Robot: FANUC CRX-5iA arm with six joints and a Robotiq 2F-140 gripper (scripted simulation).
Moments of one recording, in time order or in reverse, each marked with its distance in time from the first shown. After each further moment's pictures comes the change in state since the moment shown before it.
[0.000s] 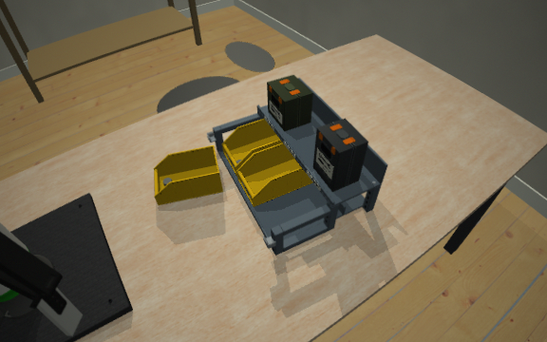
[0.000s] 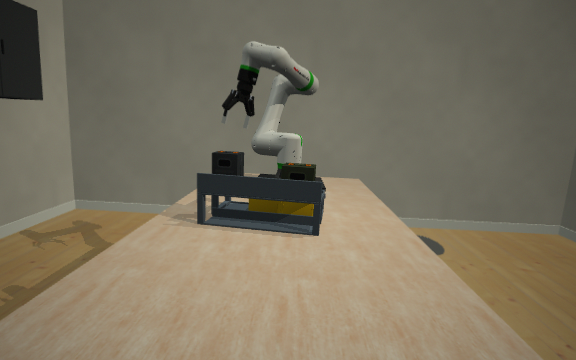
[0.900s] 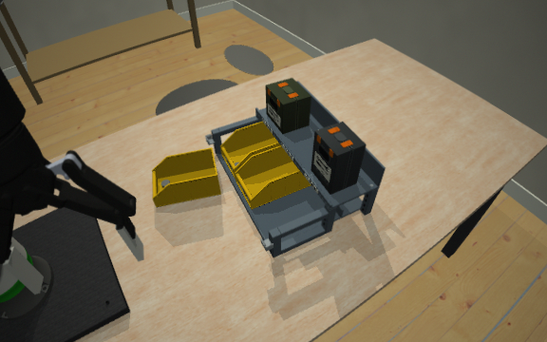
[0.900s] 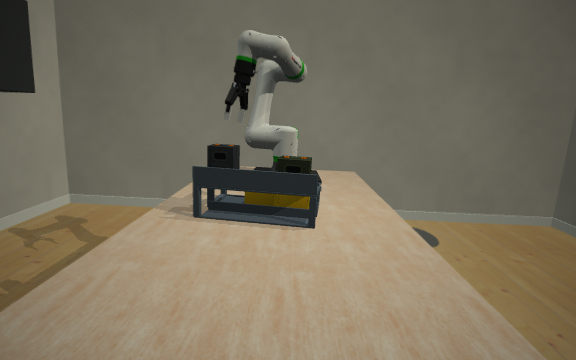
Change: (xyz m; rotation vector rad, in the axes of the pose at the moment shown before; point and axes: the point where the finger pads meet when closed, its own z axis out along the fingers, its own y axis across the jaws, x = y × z) arm -0.081 -0.054 0.001 0.011 -0.057 -0.362
